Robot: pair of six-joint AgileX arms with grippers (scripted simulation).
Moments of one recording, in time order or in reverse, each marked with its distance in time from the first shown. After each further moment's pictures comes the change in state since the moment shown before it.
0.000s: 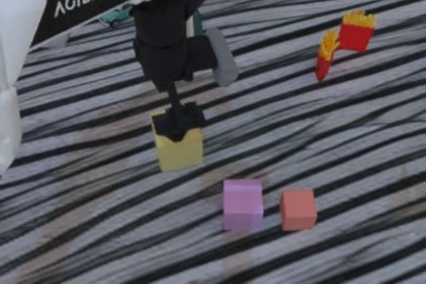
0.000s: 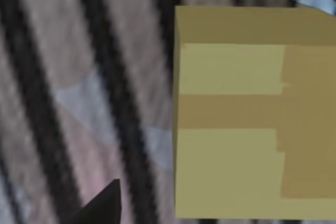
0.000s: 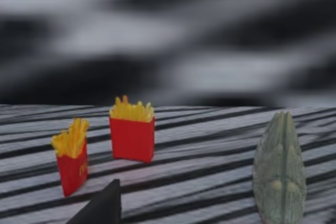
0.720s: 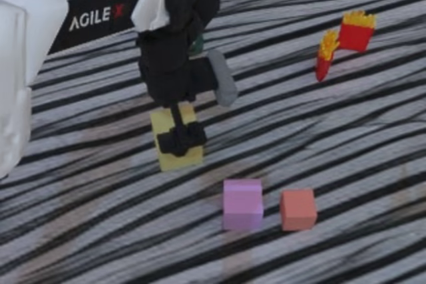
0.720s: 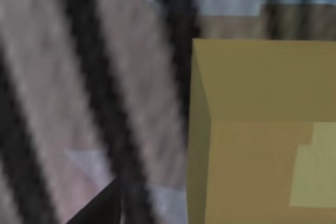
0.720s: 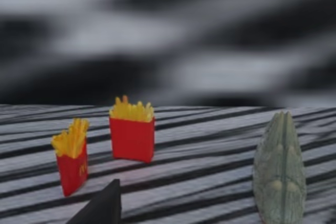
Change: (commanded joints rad) left arm 0.001 0.043 -0.126 0.170 0.000 0.005; right arm 0.000 0.000 0.000 0.000 0.000 0.000
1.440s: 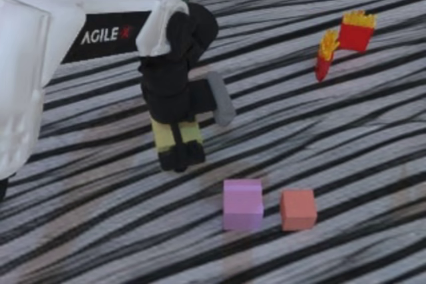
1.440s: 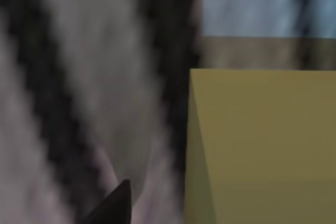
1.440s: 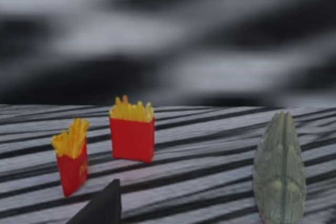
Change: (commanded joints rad) left arm 0.002 0.038 -0.103 0.141 0.000 0.003; right arm 0.000 0.000 0.000 0.000 0.000 0.000
